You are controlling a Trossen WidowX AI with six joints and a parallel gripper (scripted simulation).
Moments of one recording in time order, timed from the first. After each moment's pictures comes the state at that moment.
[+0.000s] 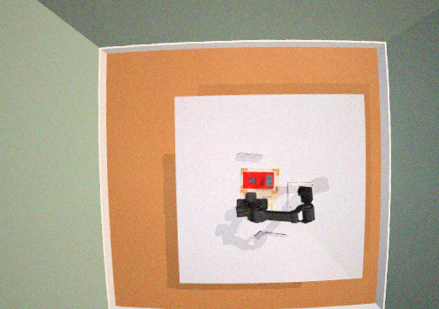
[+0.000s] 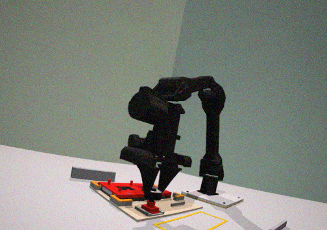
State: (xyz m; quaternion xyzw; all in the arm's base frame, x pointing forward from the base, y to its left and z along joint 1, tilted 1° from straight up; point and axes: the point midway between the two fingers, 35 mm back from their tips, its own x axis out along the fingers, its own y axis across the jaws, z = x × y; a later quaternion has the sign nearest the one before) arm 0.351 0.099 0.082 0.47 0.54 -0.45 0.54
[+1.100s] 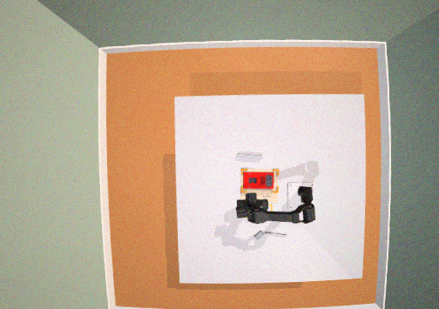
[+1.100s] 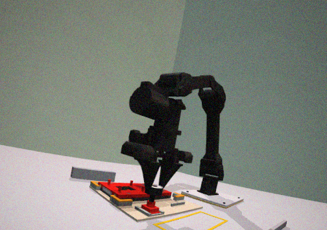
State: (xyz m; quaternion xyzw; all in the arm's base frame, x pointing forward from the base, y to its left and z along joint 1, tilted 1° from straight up) arm 0.351 0.098 0.093 0.47 0.54 -0.45 0.54
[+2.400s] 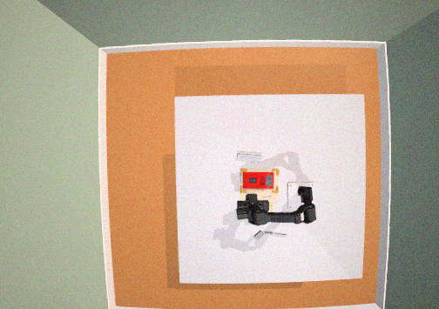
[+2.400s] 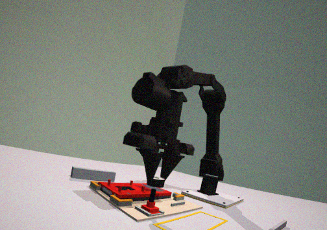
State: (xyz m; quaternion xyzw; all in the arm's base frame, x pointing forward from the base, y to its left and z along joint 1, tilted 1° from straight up) arm 0.350 0.098 0.112 0.47 0.54 -0.45 0.54
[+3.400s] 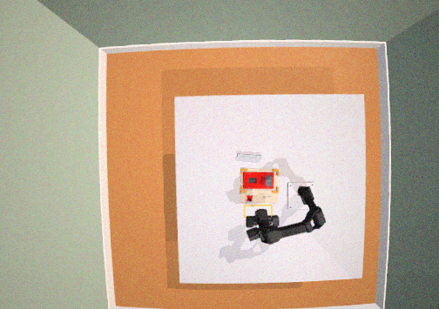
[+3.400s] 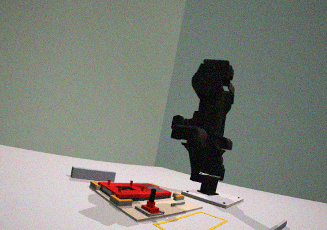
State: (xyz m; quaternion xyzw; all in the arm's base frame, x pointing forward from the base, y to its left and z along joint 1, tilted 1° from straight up) arm 0.288 0.171 0.142 0.47 0.54 -0.44 0.54
